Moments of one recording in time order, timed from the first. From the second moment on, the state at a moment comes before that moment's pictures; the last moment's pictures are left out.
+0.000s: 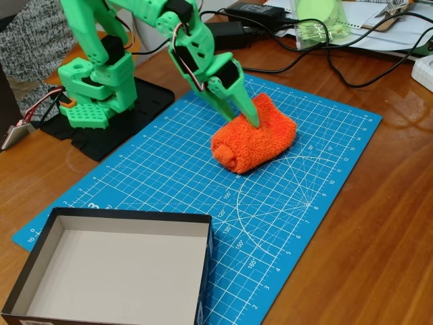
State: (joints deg) arm -11.1 107.3 133.1 33.0 22.1
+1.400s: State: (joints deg) arm 33.4 115.9 109.6 57.5 2.5
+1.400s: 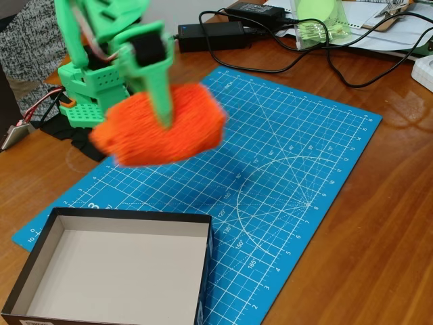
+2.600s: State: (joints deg) arm 40.5 75.8 86.7 45.1 24.3
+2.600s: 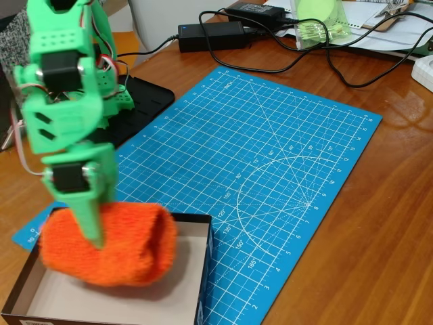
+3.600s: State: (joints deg) arm 38.1 85.4 82.1 62.5 14.0
